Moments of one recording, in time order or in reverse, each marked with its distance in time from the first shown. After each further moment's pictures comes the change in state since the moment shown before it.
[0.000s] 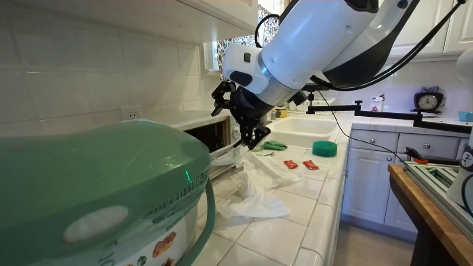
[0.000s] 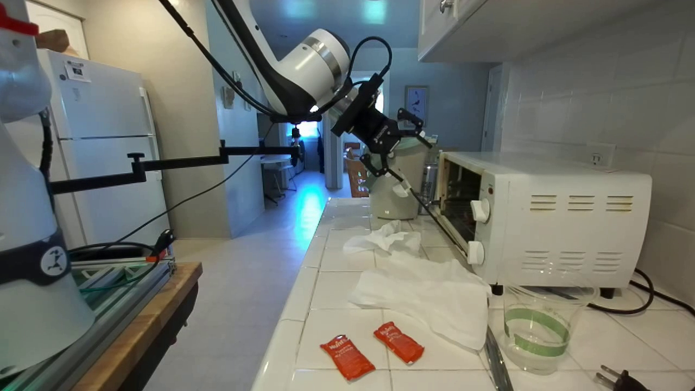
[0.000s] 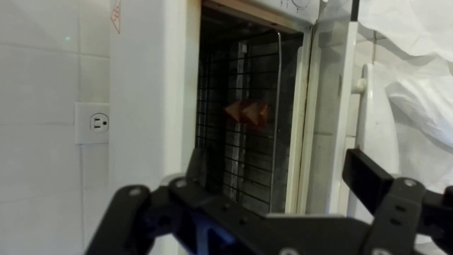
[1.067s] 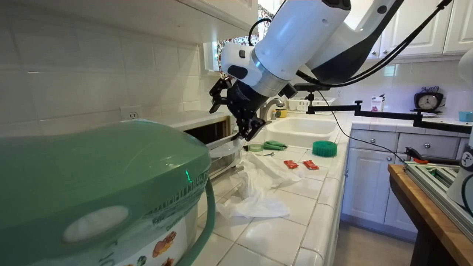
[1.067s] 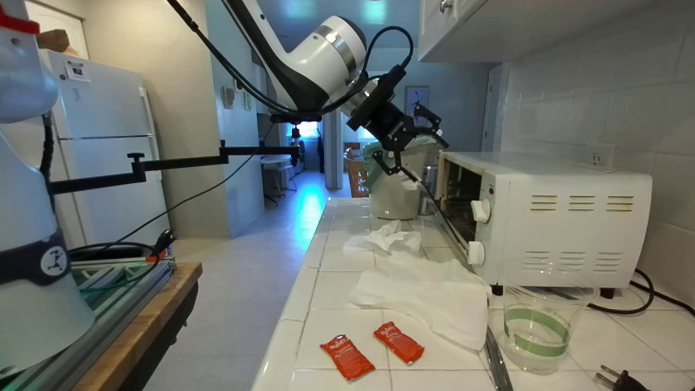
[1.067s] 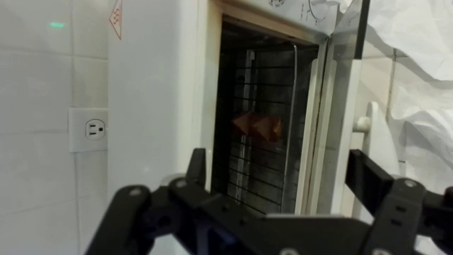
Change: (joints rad) arm -0.079 -0.009 -0.030 0.010 0.003 0.137 -0.104
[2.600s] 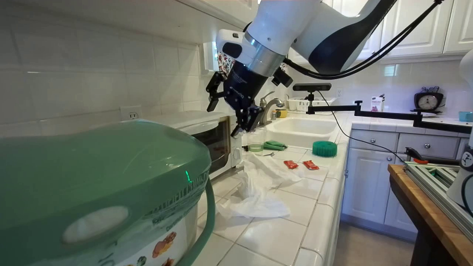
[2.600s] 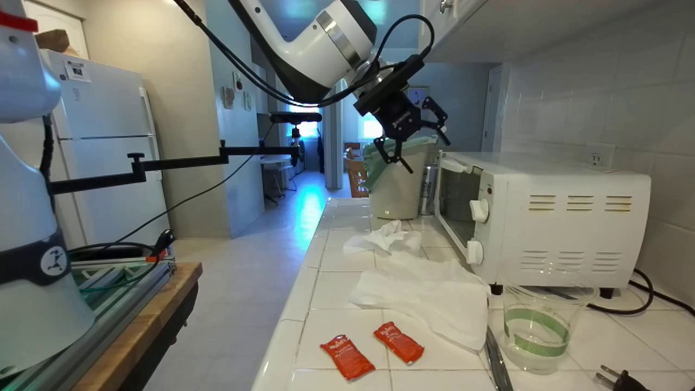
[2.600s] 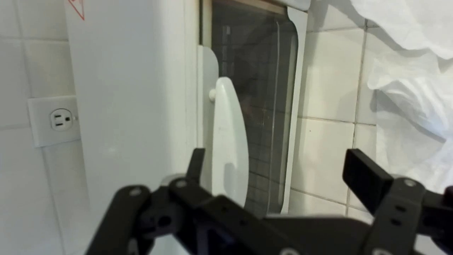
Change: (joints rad) arm -0.039 -0.032 -0.026 0.001 0.355 0.176 -0.322
